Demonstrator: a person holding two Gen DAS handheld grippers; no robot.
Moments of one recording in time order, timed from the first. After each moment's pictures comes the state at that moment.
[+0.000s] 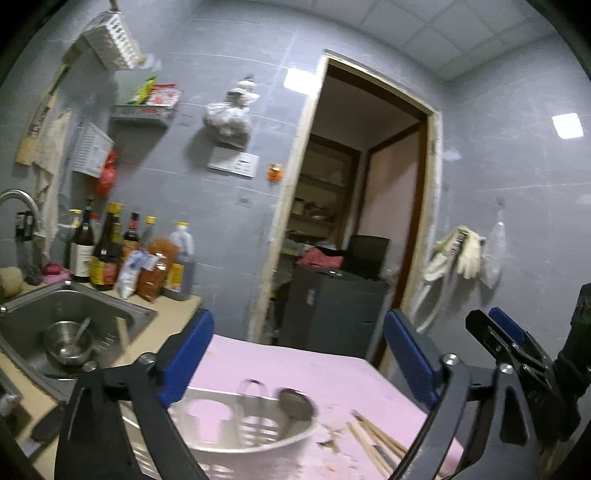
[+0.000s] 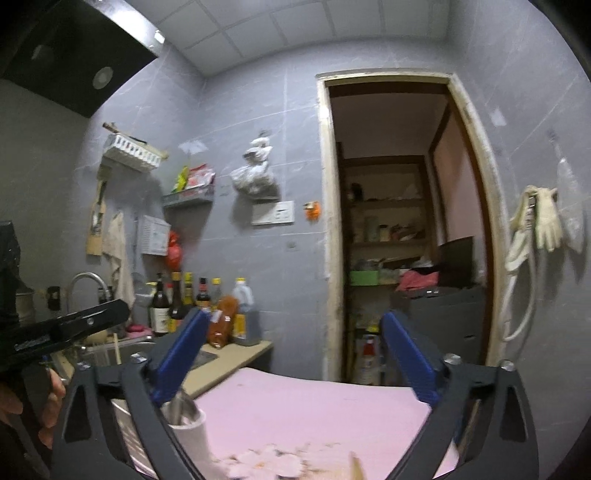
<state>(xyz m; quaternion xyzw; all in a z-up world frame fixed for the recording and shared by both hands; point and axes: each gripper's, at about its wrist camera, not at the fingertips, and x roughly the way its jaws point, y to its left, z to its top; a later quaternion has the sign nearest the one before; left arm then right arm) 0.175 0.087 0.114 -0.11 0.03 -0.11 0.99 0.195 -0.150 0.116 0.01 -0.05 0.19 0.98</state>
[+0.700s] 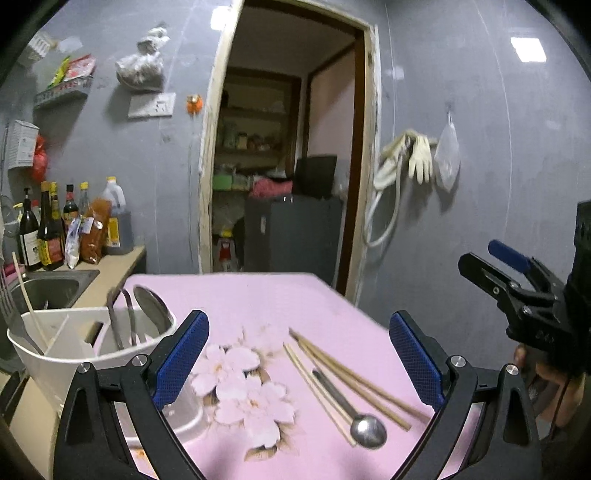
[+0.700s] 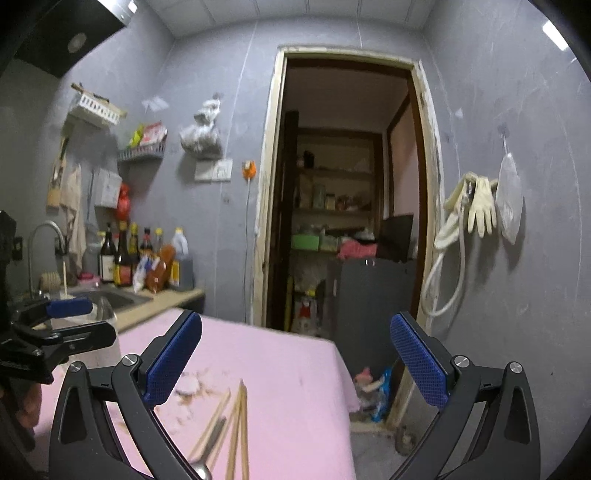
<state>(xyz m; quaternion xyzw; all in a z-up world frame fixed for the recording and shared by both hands) 0.187 -0.037 0.054 -0.01 0.16 -0.18 0.97 0.180 -0.243 0.074 -0.03 0.05 0.11 0.99</state>
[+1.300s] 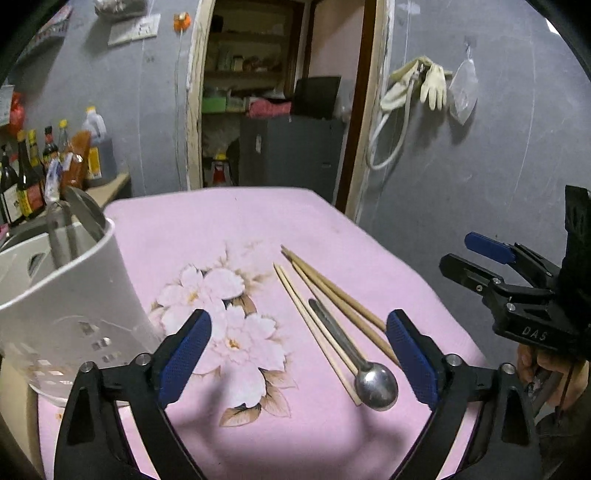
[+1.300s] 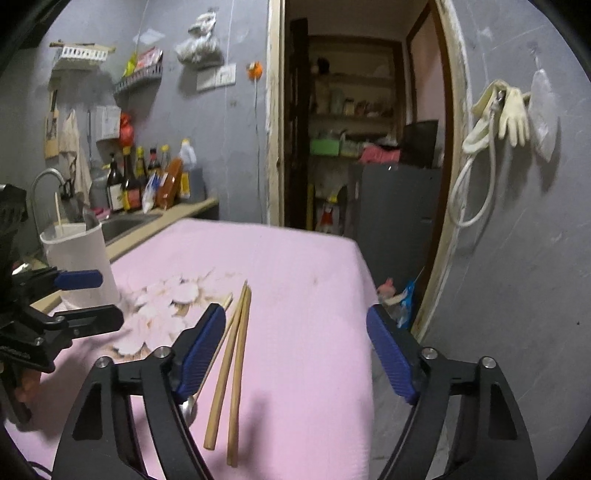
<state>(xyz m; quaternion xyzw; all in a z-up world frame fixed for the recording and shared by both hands) 0.227 -0.061 -0.003 0.01 0.32 -0.19 0.93 0.226 -0.250 0.022 -0.04 0.23 0.16 0.96</state>
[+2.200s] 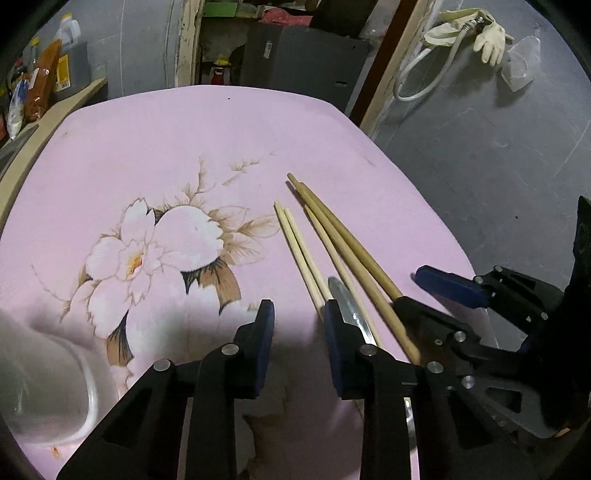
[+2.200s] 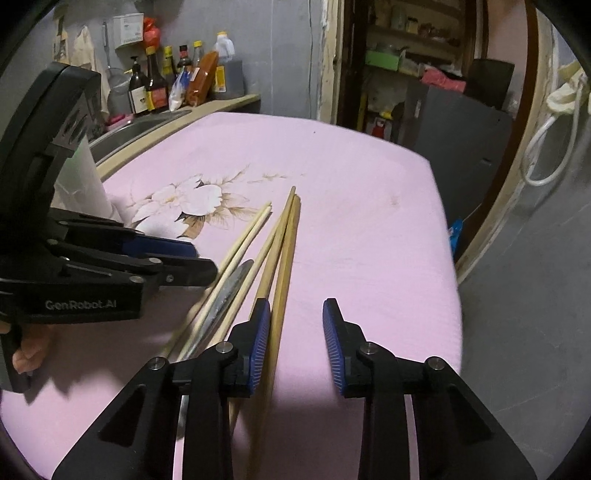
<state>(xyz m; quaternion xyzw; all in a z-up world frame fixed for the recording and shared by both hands) 0.328 -0.061 -0.048 -0.04 0.49 -0.19 0.85 0.298 -0.198 -0.031 -0.10 0.40 0.23 0.88</state>
